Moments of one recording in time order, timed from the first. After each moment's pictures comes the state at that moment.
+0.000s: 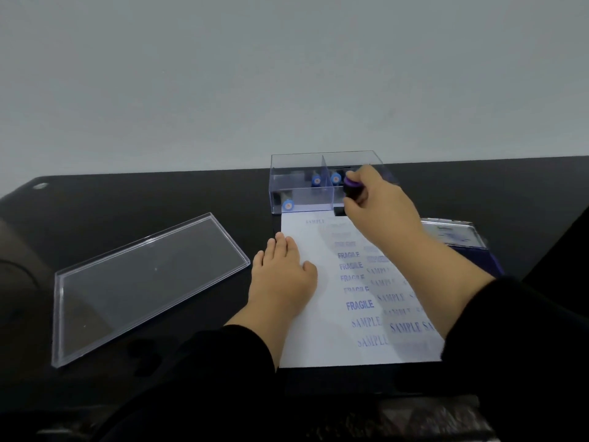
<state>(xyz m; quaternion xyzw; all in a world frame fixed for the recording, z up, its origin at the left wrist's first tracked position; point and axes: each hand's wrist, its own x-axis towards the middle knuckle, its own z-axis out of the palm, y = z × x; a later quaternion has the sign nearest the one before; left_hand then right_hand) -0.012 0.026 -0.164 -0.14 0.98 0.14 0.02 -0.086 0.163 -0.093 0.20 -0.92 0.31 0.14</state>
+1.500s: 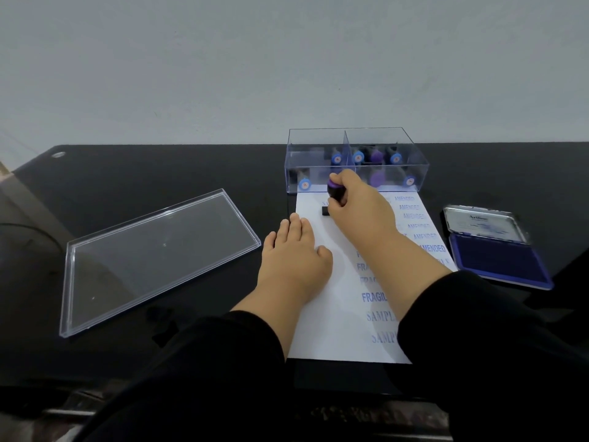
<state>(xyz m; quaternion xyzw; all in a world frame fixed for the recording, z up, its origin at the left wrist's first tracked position) -0.016 0.026 -0.165 -0.16 0.98 0.13 0.04 -0.105 0.115 -0.142 0.22 -0.91 0.32 0.11</state>
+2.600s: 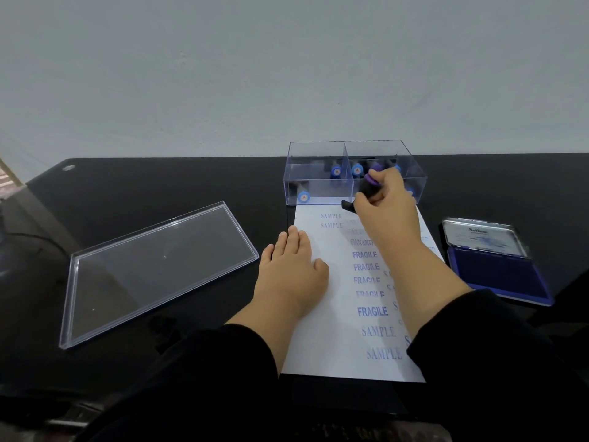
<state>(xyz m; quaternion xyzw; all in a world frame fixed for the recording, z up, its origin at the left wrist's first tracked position) -0.015 0.026 -0.163 -0.15 0.98 0.13 0.05 -0.117 0.144 -0.136 0.14 -0.84 0.52 0.11</state>
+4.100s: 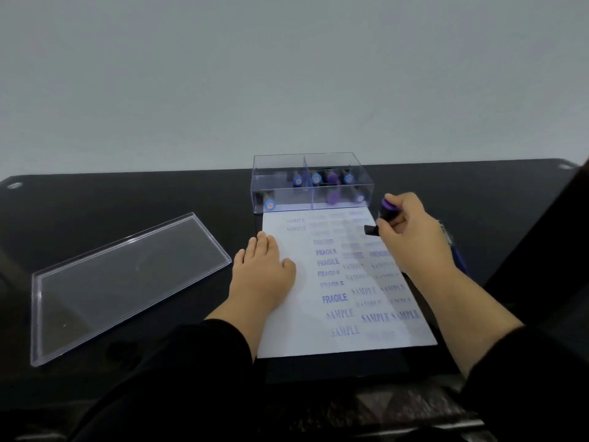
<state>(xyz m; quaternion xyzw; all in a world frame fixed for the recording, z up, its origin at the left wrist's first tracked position) -0.012 0.024 -0.164 -0.14 0.98 0.13 0.03 -0.066 0.235 -0.116 0.11 -0.90 0.41 0.14</state>
